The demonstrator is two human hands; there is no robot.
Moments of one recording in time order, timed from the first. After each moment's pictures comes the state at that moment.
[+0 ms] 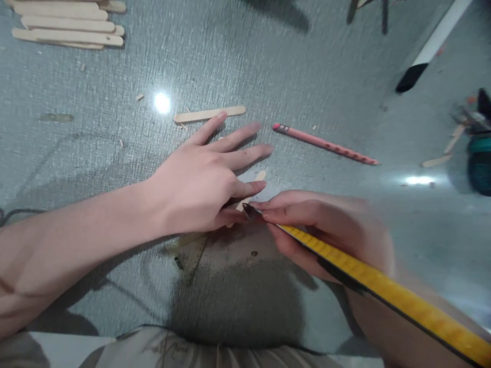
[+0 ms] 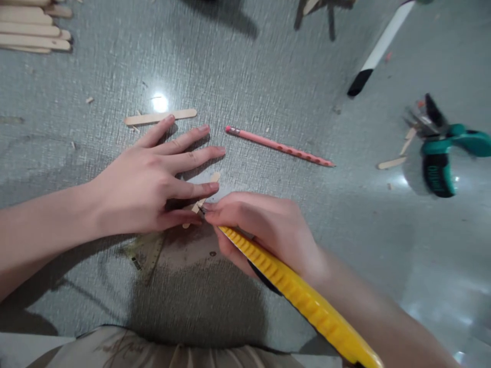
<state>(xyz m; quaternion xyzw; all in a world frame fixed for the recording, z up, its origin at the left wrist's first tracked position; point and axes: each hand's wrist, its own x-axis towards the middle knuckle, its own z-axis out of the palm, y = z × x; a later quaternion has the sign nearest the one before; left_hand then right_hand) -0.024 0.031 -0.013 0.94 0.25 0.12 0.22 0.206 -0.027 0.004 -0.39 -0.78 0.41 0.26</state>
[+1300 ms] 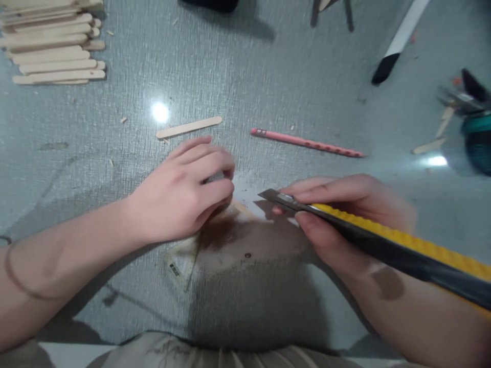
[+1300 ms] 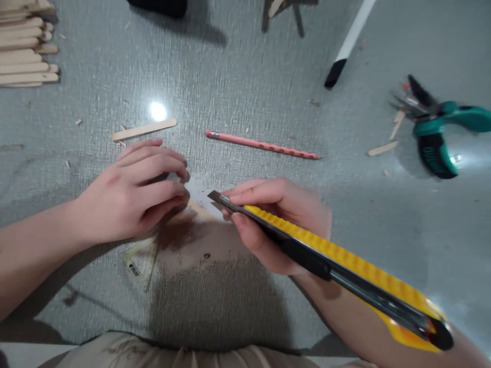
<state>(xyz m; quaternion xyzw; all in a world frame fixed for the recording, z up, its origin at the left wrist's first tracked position) -0.029 0.029 -0.007 0.93 0.27 0.16 0.18 0.209 -0.030 0.007 -0.49 -0.67 0.38 0.41</state>
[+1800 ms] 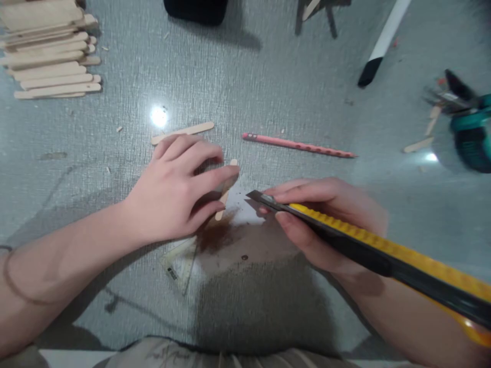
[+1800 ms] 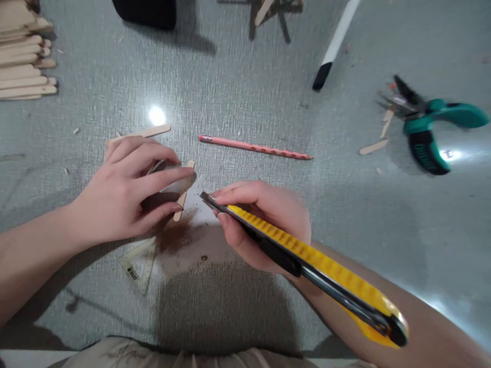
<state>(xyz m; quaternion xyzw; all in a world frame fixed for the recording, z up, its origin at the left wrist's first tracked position) -0.032 0.032 -0.006 0.92 0.32 0.15 0.16 0.215 -0.032 -0.007 -0.48 -0.68 0.39 0.40</state>
